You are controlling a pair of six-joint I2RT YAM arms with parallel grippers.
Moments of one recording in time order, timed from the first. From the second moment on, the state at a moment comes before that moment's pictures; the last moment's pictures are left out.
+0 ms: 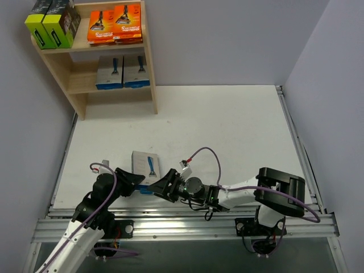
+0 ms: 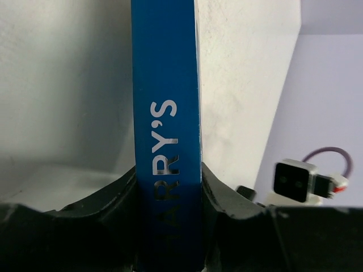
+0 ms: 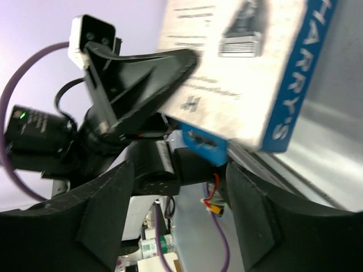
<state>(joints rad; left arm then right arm) -0.45 0.19 0.17 -0.49 0.02 -1.33 1.26 1.62 0.48 0.90 0.11 1.48</state>
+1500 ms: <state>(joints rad) -0.42 0.37 0.35 0.02 0.36 -1.28 0.84 1.41 0.66 0.80 -0.18 1.30</state>
